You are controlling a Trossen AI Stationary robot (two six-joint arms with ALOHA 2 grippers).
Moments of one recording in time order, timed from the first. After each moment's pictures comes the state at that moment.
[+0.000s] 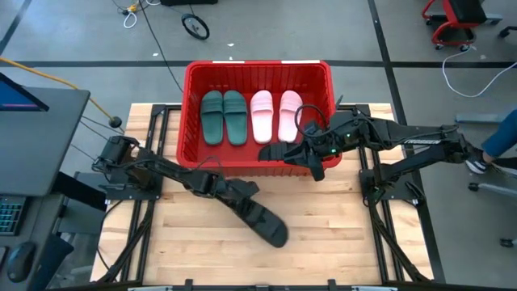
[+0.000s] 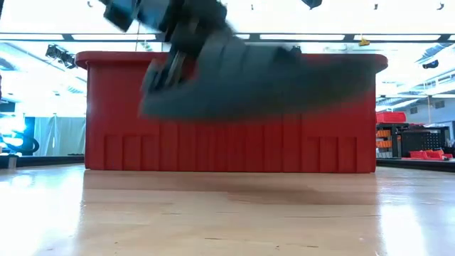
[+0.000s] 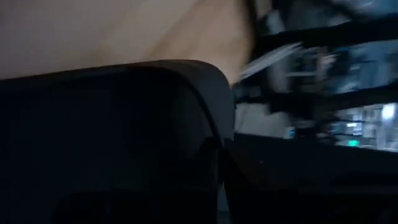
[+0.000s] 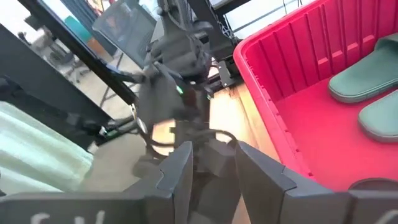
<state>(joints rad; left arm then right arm) -0.24 1.70 0.99 0.21 0.21 -1.31 -0.01 1.20 1.27 -0.43 -0.15 0.50</state>
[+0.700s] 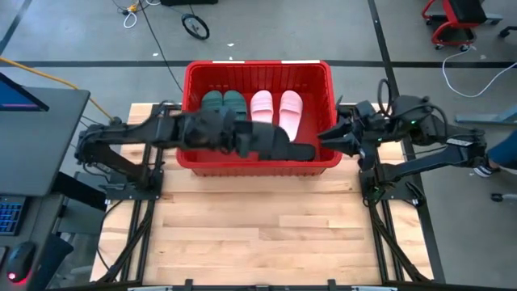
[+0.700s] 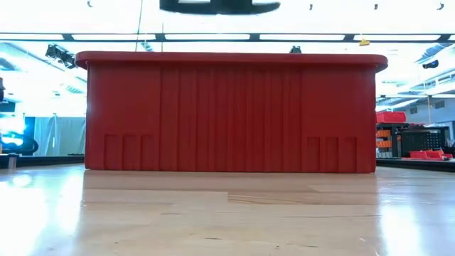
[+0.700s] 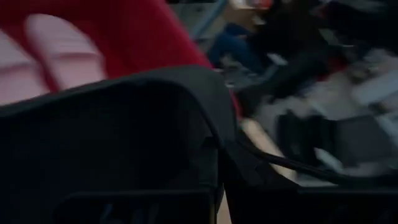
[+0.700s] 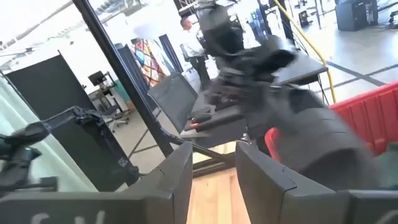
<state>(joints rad) 0.00 1.42 1.55 -0.56 -0.29 -0.87 -0.01 0.93 1.27 -0.35 -0.16 0.44</state>
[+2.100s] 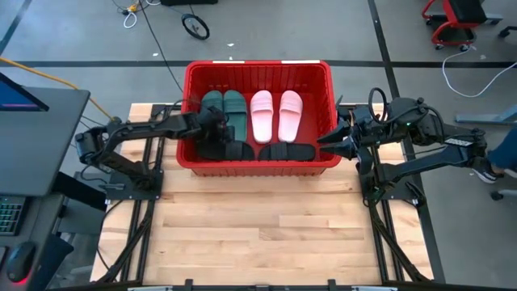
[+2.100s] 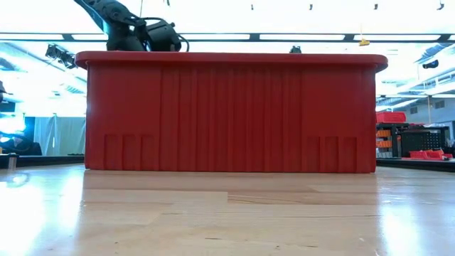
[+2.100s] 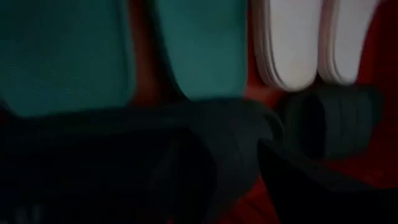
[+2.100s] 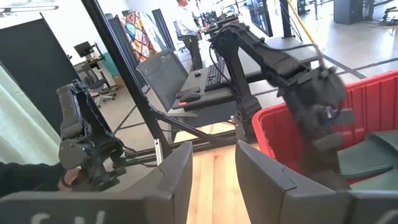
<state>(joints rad) 0.48 1.43 0.88 -0.41 0.02 -1.09 -0.01 0.92 1.27 -0.44 -0.16 0.34</state>
